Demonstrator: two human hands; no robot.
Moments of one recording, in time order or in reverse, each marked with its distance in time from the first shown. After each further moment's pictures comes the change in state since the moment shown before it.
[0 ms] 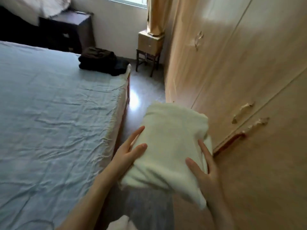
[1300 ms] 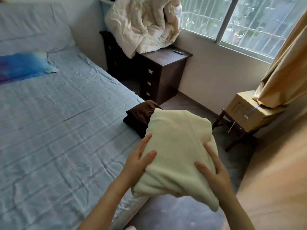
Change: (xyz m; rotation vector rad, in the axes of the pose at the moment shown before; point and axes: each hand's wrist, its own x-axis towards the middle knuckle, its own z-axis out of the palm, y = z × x) left_hand 0.785 -0.007 -0.304 0.119 0.792 -0.047; right_hand 0.938 -0.008 0.454 -0.138 -0.742 -0.070
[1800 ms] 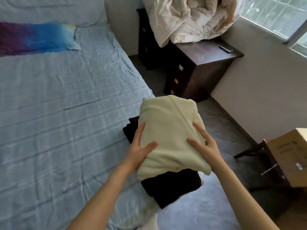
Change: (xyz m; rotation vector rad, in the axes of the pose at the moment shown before) left_hand 0.297 -0.060 0.016 -0.105 0.372 -0.145; right_hand 0.414 0.009 0.084 -0.147 -0.535 -0.067
